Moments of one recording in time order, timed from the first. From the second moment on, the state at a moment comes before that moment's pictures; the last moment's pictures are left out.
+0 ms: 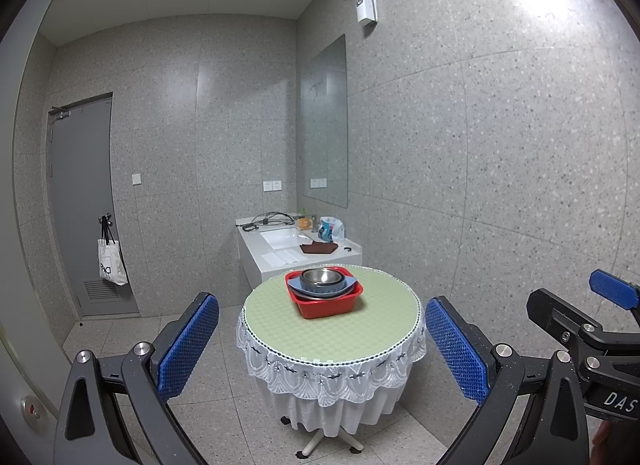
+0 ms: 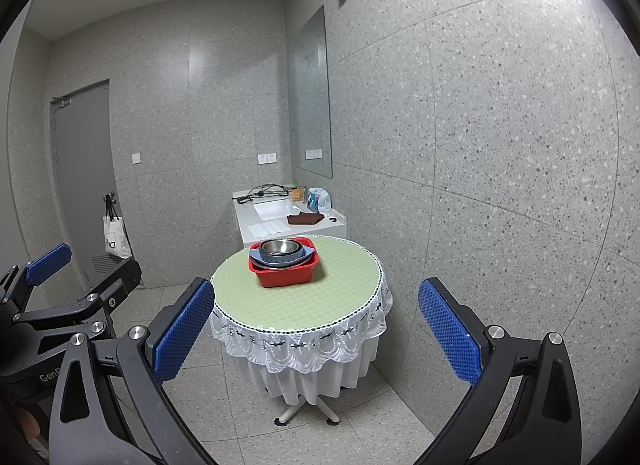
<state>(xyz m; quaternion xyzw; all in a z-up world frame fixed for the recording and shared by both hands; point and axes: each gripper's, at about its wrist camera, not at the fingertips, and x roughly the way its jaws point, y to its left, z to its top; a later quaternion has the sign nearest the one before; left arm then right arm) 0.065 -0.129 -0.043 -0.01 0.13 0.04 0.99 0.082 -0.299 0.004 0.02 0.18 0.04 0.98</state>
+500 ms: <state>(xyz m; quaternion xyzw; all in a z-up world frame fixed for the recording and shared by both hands) 0.061 -0.130 -0.043 -0.01 0.13 0.04 0.99 0.083 -0.298 0.003 0.02 0.18 0.04 0.98</state>
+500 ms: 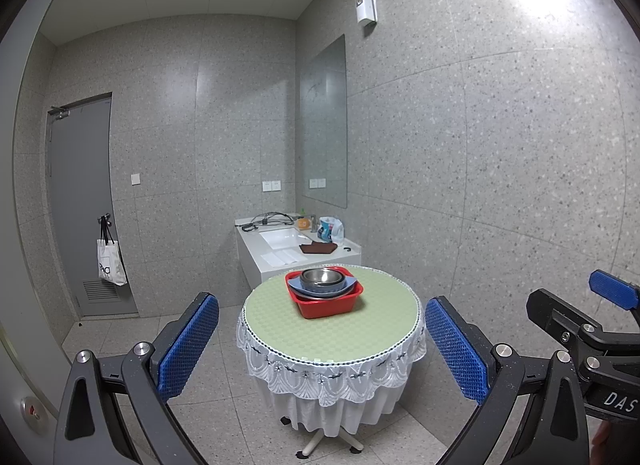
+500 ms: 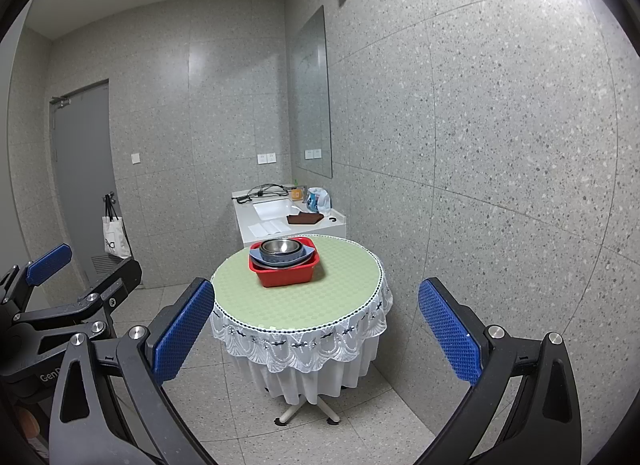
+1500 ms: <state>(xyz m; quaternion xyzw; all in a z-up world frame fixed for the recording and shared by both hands) 0.067 -0.123 -0.048 -0.01 0.13 0.04 0.99 0.085 -0.294 0.000 0.02 0.18 0.04 0.98</state>
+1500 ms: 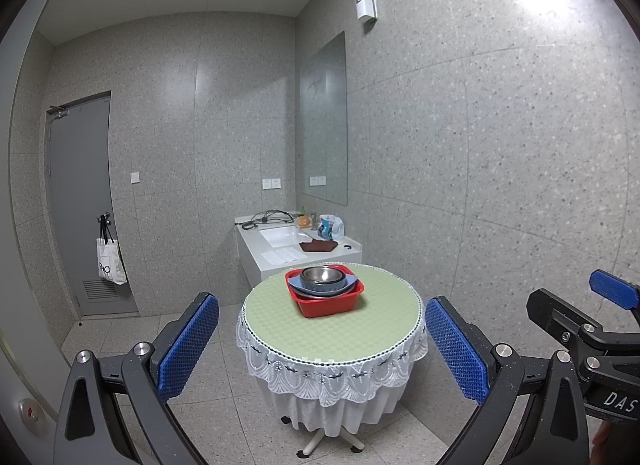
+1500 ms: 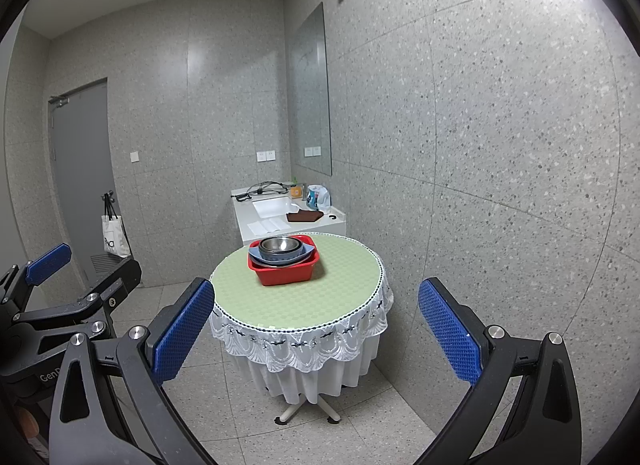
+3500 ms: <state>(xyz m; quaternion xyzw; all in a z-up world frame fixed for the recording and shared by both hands) 0.120 -0.076 -0.058 0.00 0.15 0.03 0.99 0.126 -0.262 -0.015 0.02 0.20 0.03 0.98</state>
